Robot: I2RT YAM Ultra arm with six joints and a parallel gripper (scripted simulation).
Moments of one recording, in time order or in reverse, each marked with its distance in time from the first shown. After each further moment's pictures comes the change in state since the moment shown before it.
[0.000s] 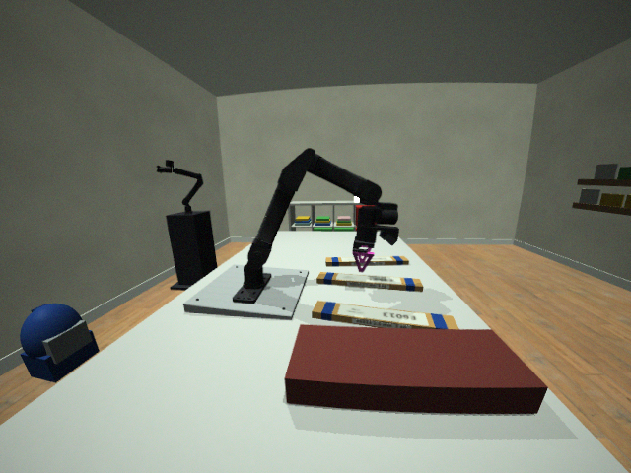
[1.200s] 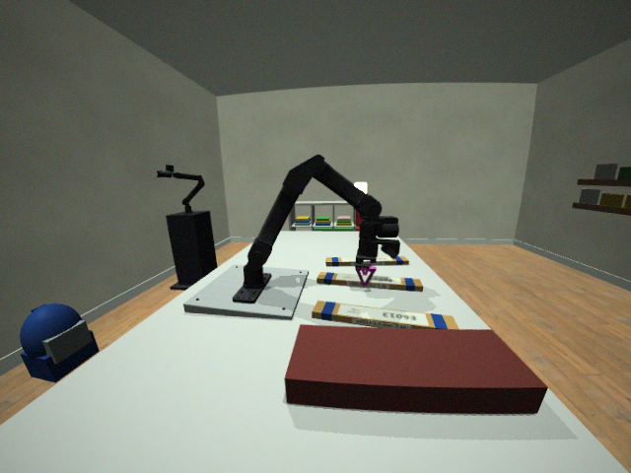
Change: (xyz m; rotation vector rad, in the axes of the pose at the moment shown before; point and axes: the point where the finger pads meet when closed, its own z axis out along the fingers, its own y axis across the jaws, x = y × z) arm -0.015 0.005 0.049 -0.015 -0.039 0.004
